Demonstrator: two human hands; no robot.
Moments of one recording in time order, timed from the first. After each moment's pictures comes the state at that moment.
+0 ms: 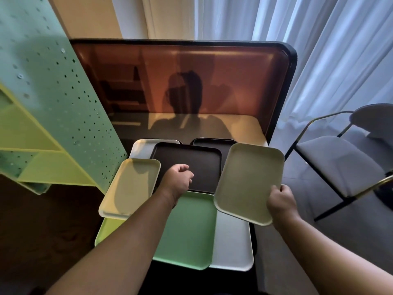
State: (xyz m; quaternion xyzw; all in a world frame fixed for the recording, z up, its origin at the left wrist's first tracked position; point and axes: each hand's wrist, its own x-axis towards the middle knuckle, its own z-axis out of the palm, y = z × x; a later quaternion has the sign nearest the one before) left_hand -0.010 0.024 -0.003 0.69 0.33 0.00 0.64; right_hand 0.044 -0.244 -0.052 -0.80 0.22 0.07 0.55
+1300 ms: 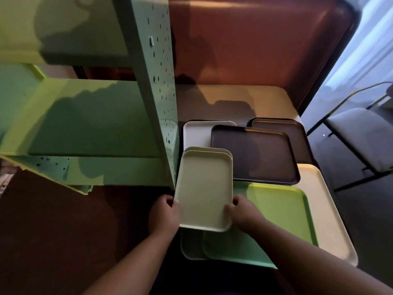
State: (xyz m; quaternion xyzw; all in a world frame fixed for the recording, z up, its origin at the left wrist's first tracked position) left_hand -0.122 0.292 -0.115 0.80 0.42 -0.06 0.42; right_hand -0.054 0.094 -0.100 -0.88 0.11 0.34 0.31
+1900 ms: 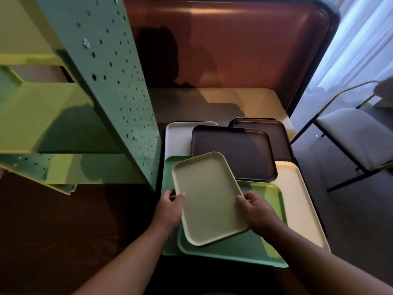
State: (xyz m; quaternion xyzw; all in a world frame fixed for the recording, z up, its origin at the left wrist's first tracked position) left_hand -0.106 0.223 -0.090 0.71 0.38 -0.07 0.59; right_hand -0.053 -0.010 -0.086 -0.83 0.11 0.26 0.48
